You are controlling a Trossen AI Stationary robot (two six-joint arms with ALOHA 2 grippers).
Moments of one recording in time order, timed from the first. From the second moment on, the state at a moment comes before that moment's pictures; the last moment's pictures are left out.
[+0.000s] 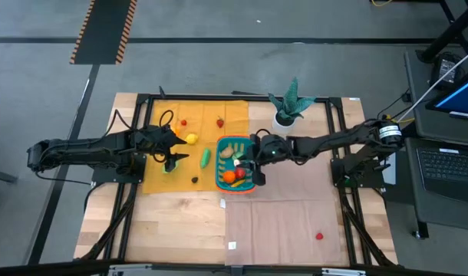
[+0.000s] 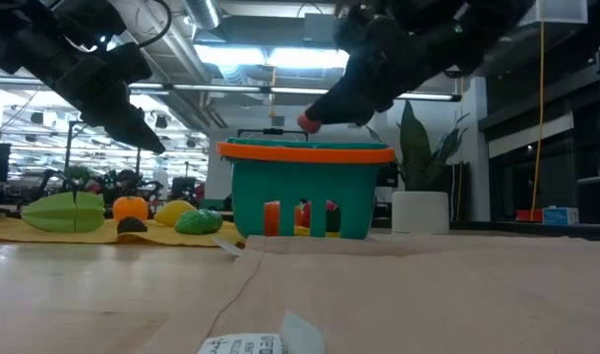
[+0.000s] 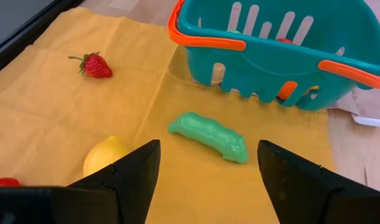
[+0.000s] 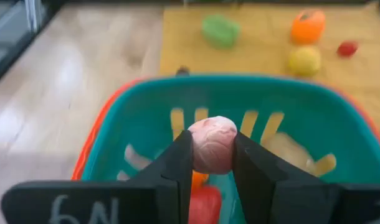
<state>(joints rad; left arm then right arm) 0.26 0.61 0.32 -0.31 0.01 -0.06 0.00 1.59 0.89 0.18 -0.07 -0.02</state>
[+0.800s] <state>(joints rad) 0.26 0.61 0.32 -0.31 0.01 -0.05 -0.01 1.72 1.06 -0.10 -0.08 -0.09</state>
